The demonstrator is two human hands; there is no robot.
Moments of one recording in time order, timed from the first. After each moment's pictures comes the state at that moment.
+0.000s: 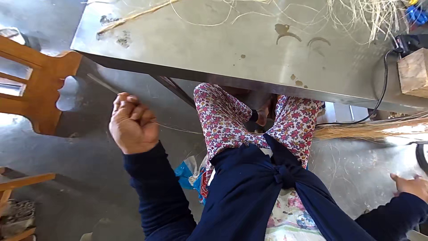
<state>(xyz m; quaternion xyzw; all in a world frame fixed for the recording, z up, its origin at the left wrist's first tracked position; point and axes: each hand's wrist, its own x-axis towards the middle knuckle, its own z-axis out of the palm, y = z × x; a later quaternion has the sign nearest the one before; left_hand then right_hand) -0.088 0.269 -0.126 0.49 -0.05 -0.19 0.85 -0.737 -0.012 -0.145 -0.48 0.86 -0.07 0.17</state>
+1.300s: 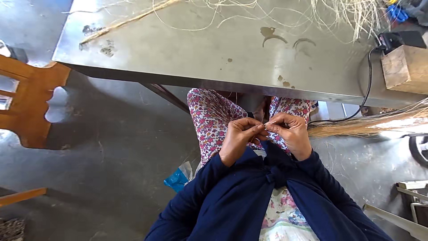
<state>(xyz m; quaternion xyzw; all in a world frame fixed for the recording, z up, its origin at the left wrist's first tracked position) -0.262 0.170 -0.135 0.46 -0.27 -0.52 0.66 -0.409 0.057 -0.127 -0.69 0.20 -0.35 0.60</state>
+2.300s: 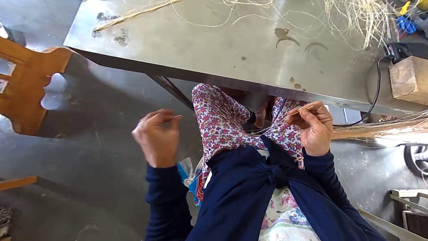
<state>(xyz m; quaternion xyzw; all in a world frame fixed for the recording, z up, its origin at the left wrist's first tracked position) -0.144 0.274 -0.121 0.87 -0.32 -0.04 0.36 -0.414 0.038 -0.118 -0.57 0.18 -0.42 0.68</state>
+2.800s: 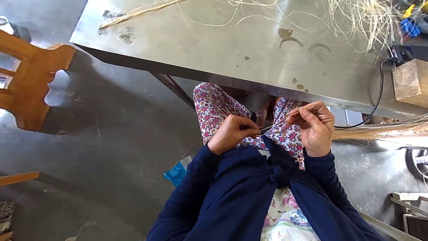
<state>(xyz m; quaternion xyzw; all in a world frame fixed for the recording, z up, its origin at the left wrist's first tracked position) -0.208 0.189 -0.138 0.56 -0.51 -0.41 0.52 -0.410 0.041 -0.113 -0.58 0.18 -0.42 0.67</state>
